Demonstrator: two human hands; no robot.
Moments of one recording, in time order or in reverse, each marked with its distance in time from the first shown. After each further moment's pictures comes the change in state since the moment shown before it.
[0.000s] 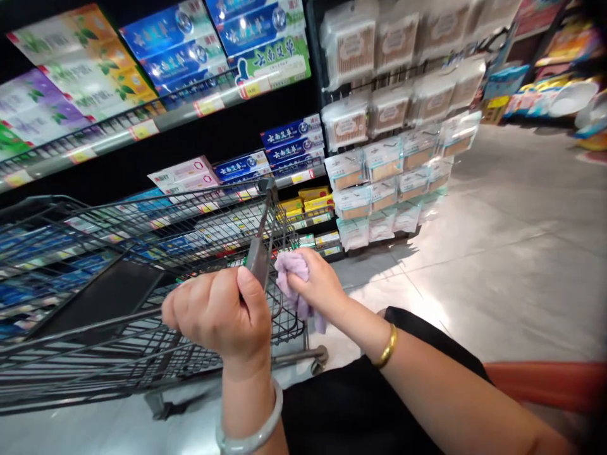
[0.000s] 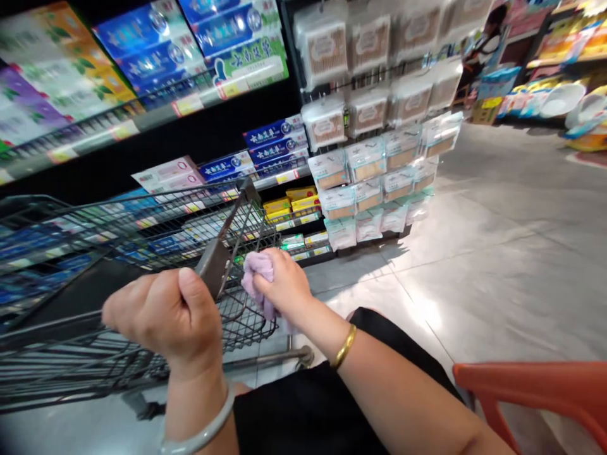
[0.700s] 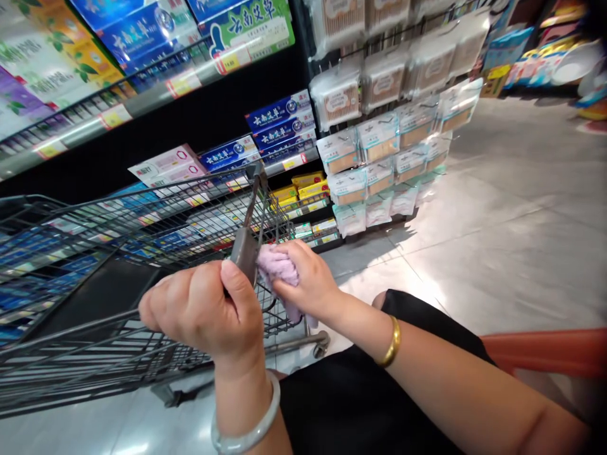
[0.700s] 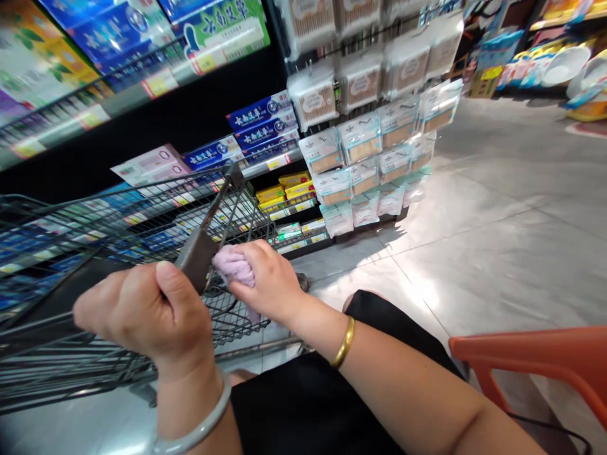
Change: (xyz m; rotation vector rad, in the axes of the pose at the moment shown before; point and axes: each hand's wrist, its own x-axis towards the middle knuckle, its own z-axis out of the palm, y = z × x) left_hand -0.004 -0.001 -0.002 0.030 -0.045 -0.009; right_hand -0.007 -0.004 0.001 0.026 -0.023 -0.157
